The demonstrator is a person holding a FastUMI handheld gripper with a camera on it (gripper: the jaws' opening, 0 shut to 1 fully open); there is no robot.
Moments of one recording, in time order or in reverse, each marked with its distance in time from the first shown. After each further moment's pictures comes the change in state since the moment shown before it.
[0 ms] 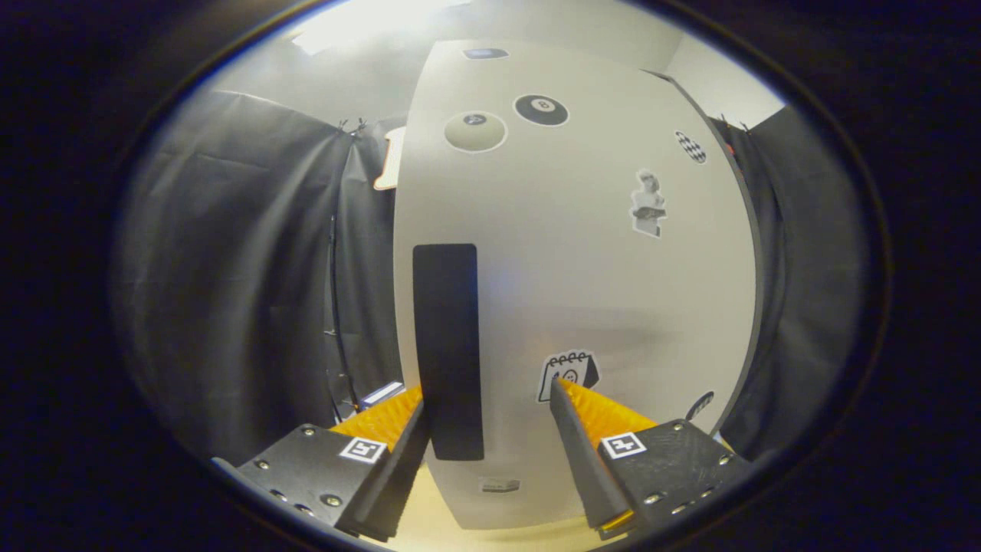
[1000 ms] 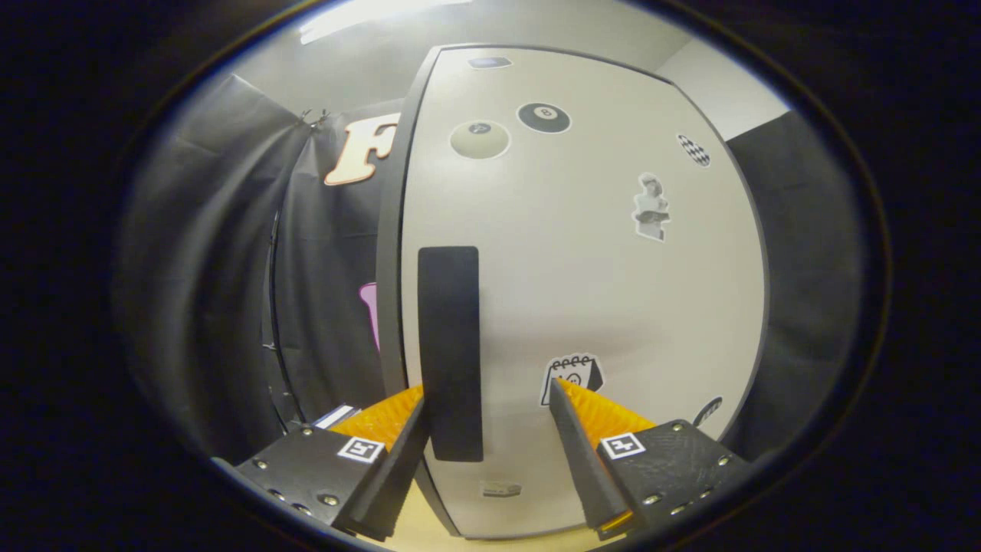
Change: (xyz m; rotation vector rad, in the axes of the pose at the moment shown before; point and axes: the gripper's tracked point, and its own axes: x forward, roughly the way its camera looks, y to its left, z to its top) arm 0.030 -0.007 0.004 0.016 -0.044 -0.187
